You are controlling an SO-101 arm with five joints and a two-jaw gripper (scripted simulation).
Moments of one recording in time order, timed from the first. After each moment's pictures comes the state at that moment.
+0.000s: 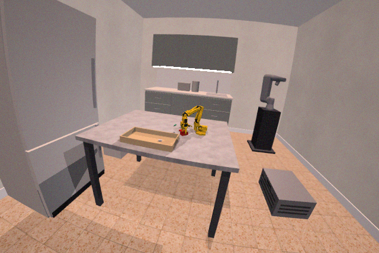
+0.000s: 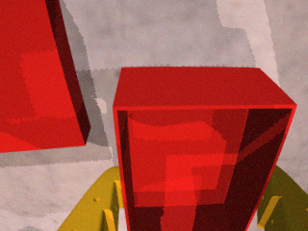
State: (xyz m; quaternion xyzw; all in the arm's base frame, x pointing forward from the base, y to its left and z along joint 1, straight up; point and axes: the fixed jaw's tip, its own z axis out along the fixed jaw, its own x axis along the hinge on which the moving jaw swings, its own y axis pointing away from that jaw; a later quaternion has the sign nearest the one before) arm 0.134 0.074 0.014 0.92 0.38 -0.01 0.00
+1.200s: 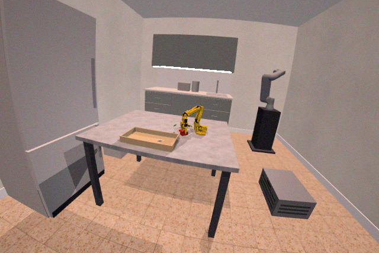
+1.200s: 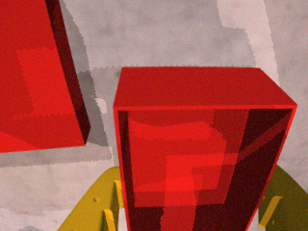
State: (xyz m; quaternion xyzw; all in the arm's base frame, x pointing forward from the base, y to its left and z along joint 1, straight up) arm 0.134 0.074 0.014 0.92 0.38 -0.01 0.00
